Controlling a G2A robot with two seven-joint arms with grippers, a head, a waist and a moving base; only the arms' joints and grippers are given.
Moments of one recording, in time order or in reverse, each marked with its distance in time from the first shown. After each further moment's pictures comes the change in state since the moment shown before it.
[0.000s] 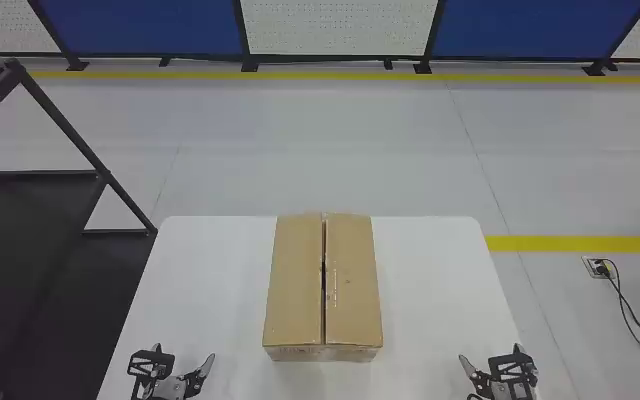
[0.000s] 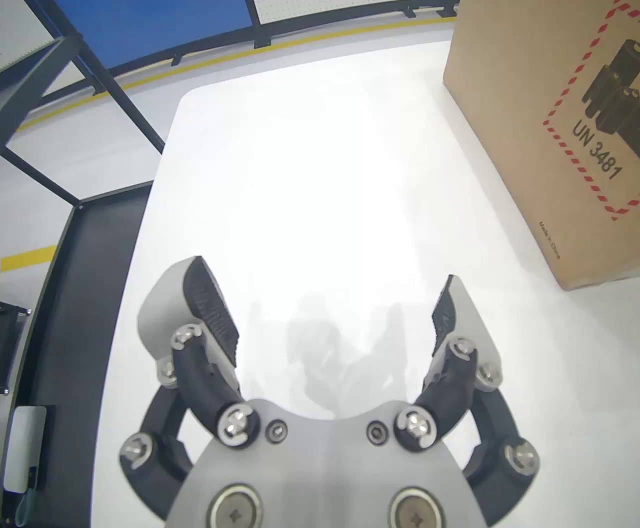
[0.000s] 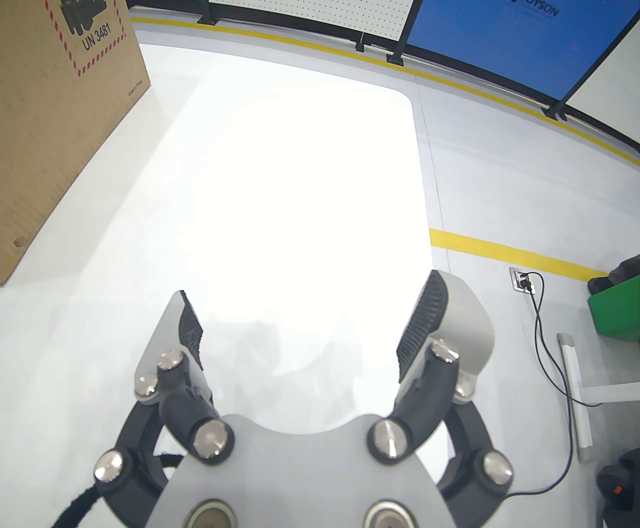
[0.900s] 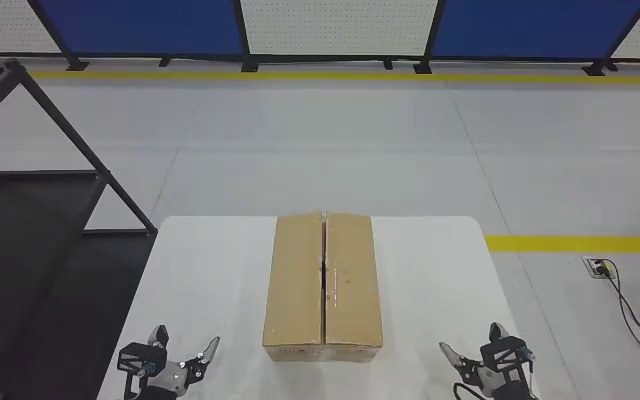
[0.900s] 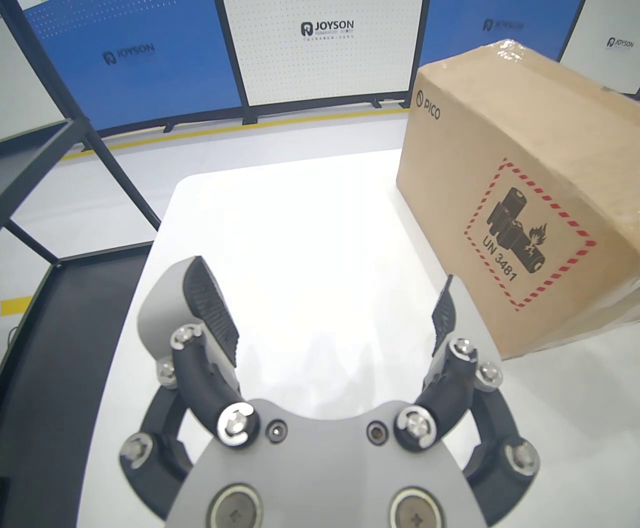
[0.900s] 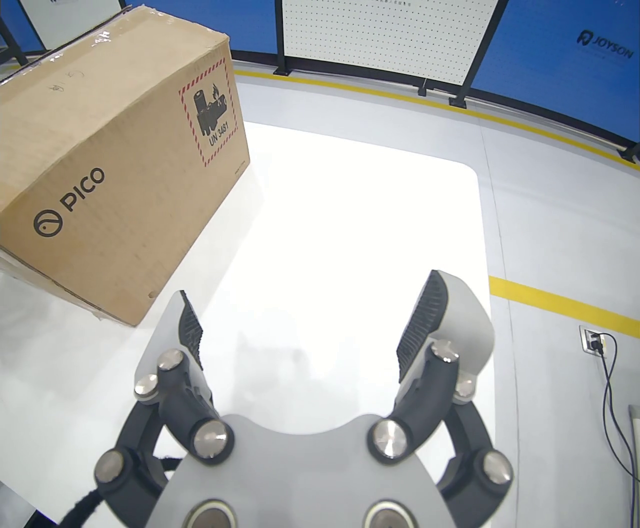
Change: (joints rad) left arm -0.022 -0.009 -0.012 -0.038 -0.056 -0.076 0.156; right arm 0.034 0.001 0.012 -0.118 0.081 -0.175 0.054
